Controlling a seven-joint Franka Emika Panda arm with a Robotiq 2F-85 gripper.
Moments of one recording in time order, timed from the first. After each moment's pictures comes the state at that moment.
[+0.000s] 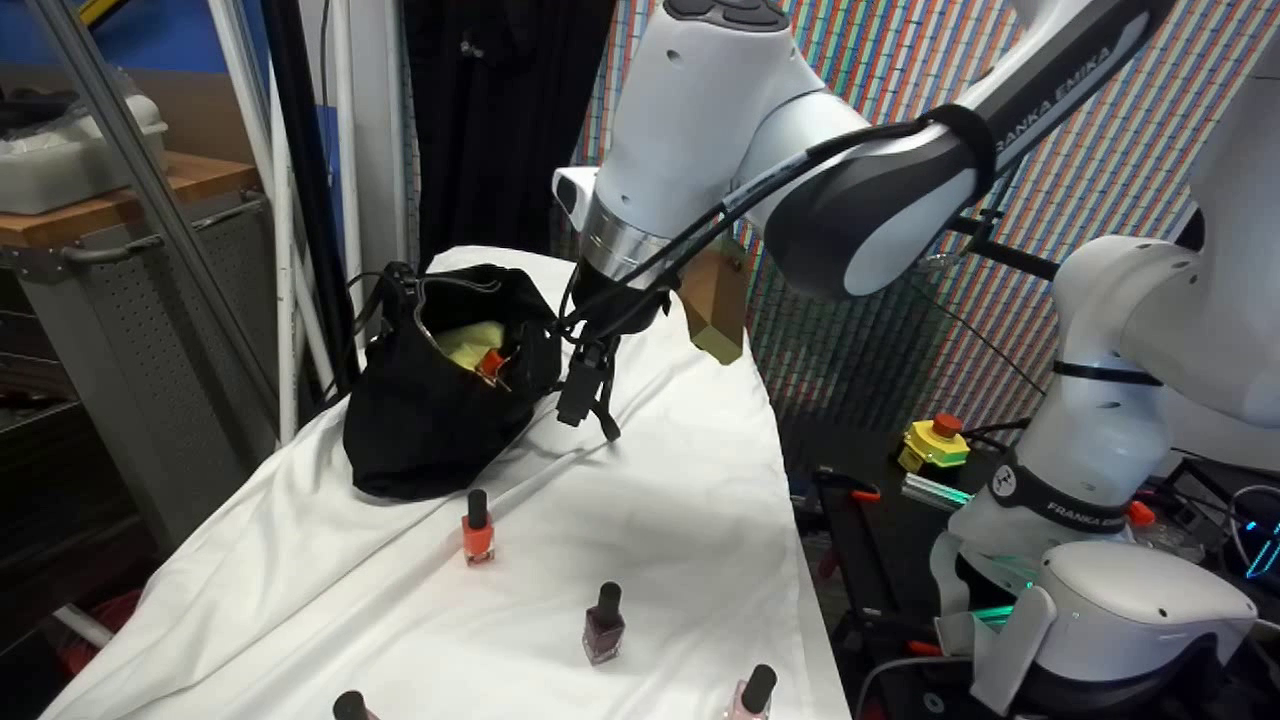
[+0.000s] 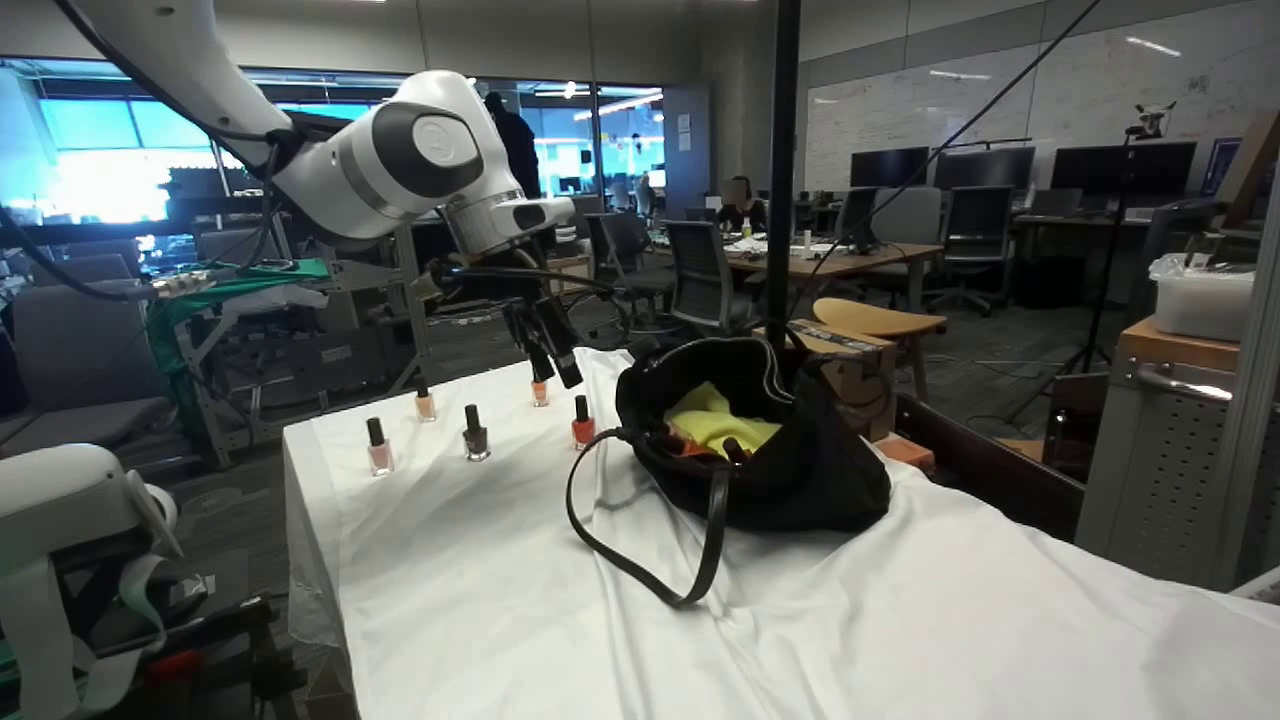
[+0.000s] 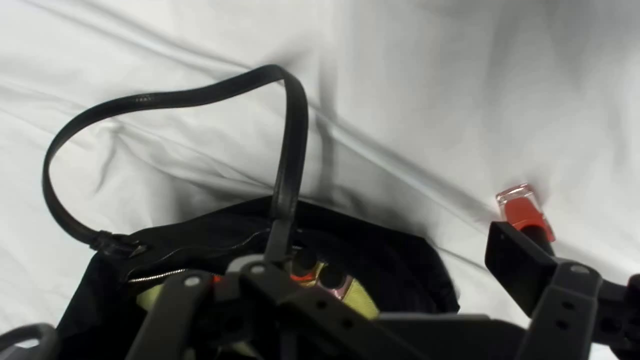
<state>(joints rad) 0.16 0.05 0.04 -2.30 -0.48 2.49 0.58</state>
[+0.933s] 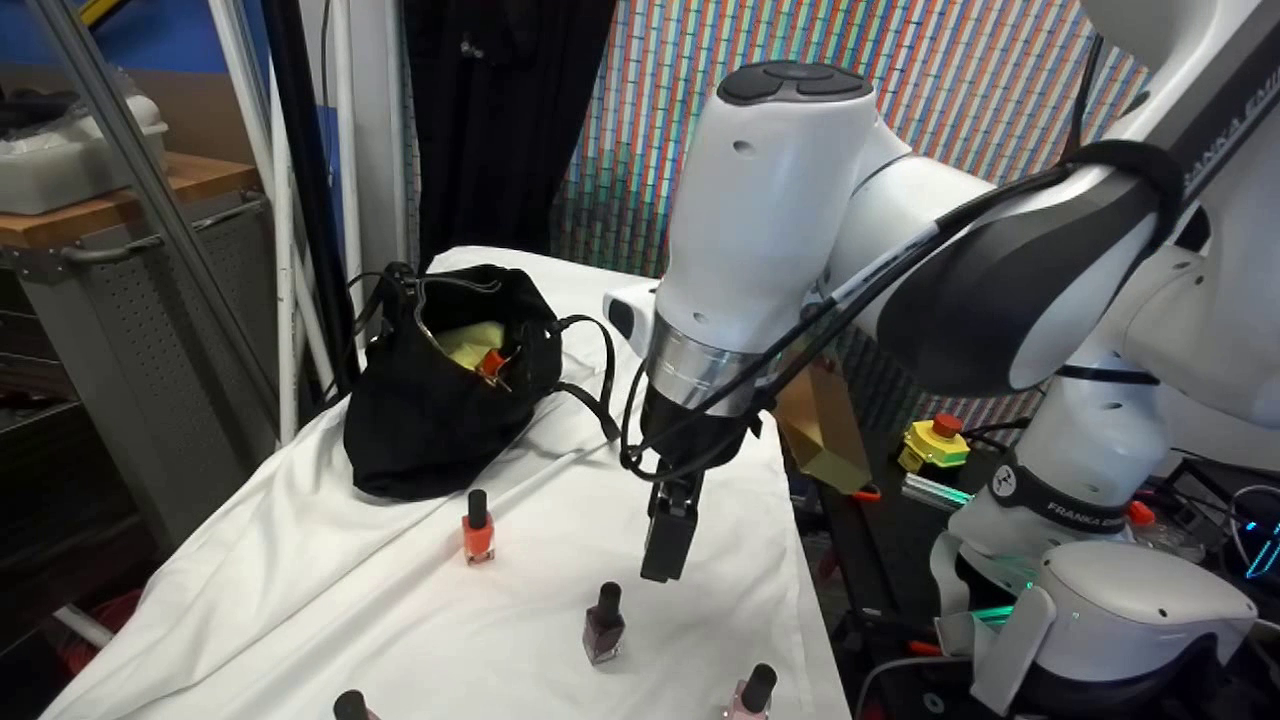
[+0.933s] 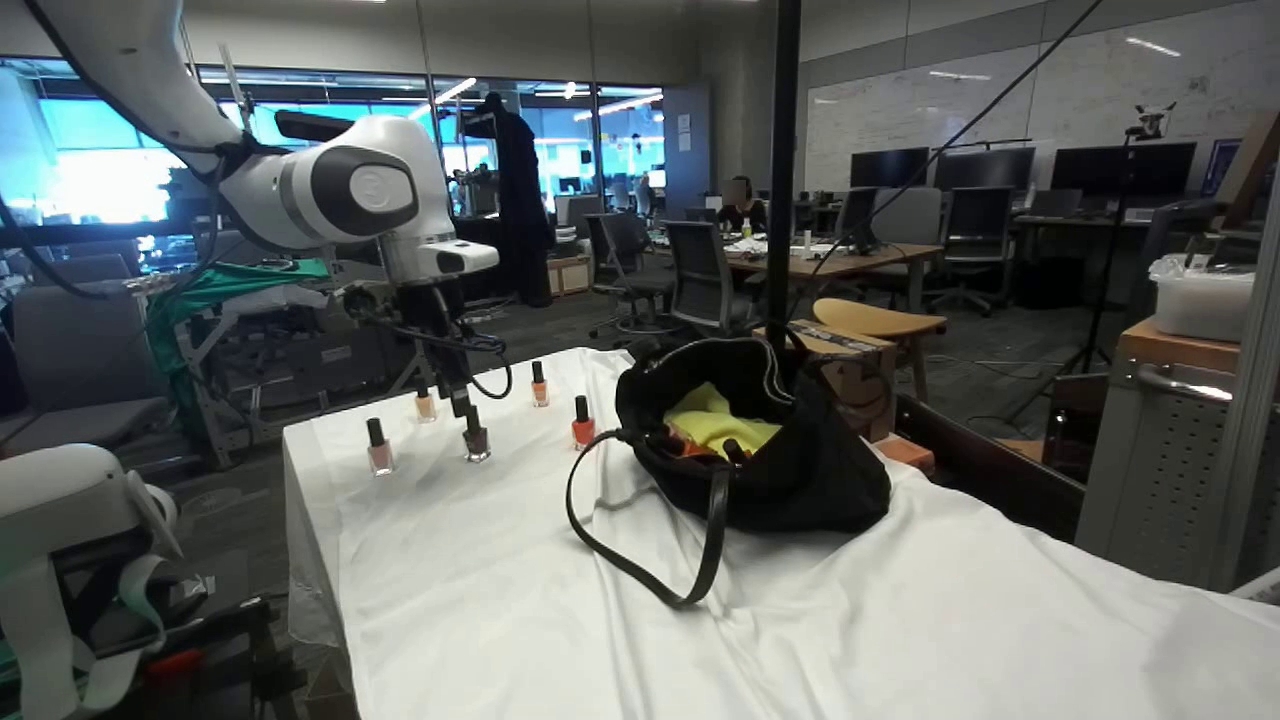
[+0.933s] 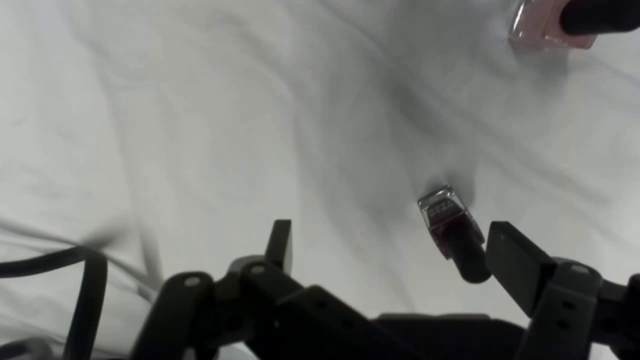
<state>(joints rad) 0.22 0.04 0.21 -2.40 -0.17 2.44 0.58</state>
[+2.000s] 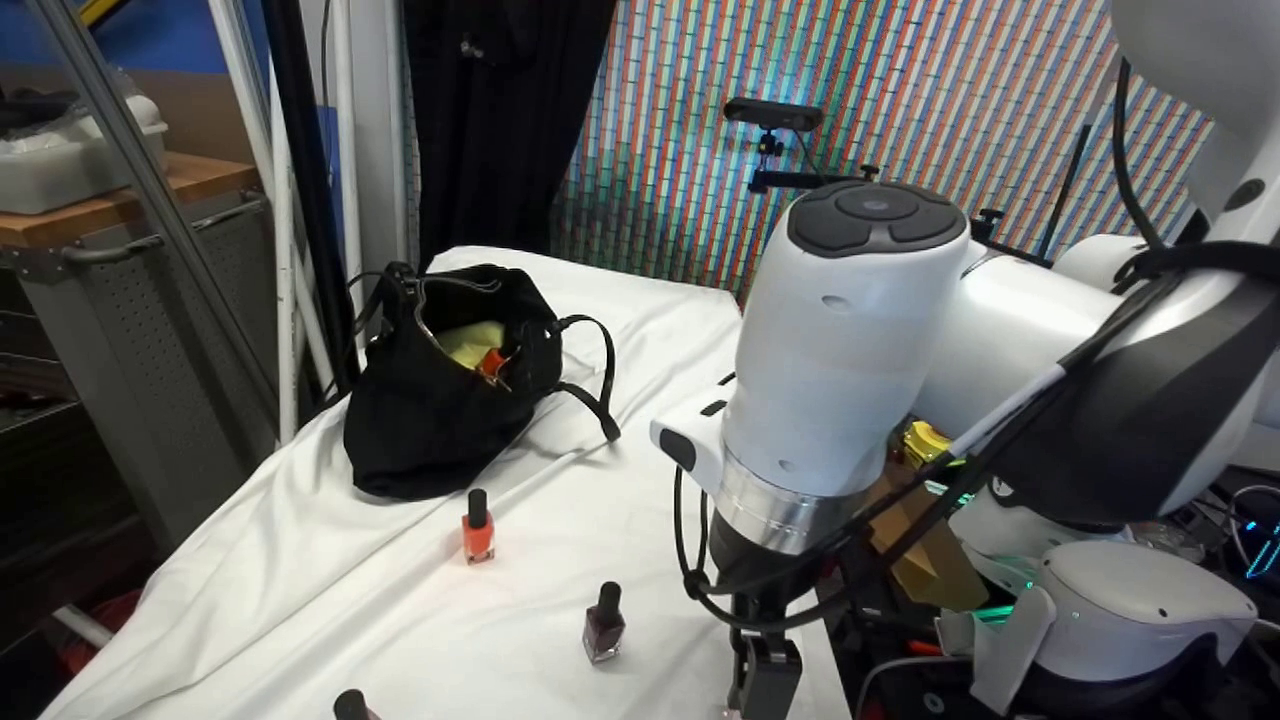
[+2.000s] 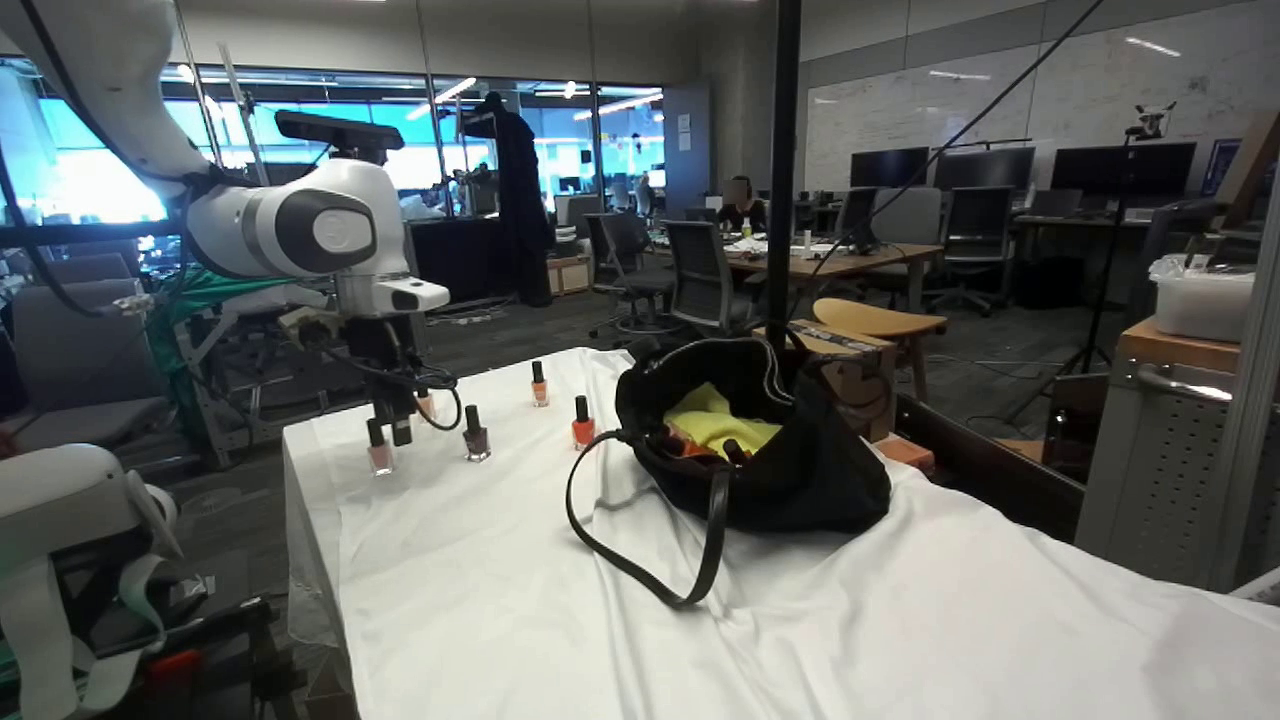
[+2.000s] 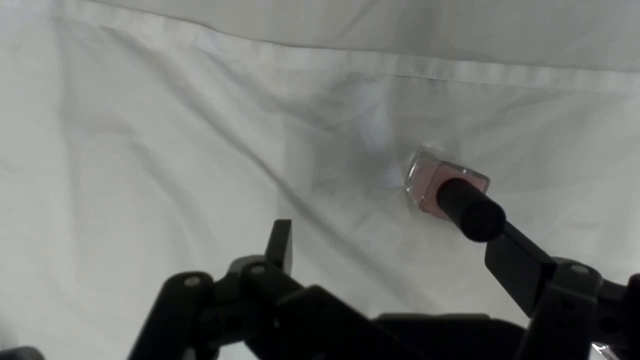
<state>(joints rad) 0.31 0.09 0.28 -2.45 -0.09 2.47 0.53</state>
